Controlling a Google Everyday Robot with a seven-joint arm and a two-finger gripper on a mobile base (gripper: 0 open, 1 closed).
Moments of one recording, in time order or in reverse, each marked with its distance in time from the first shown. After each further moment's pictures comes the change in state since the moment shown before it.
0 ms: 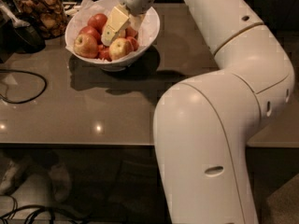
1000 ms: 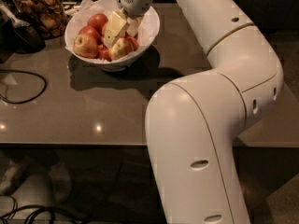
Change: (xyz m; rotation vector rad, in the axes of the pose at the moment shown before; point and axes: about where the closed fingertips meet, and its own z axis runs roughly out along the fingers) arm -0.003 -0.007 0.015 0.004 0.029 0.013
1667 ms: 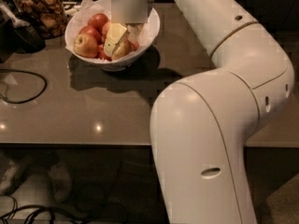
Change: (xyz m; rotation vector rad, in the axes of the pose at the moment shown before) arm 0.016 0.010 0.013 -0.024 0.048 0.010
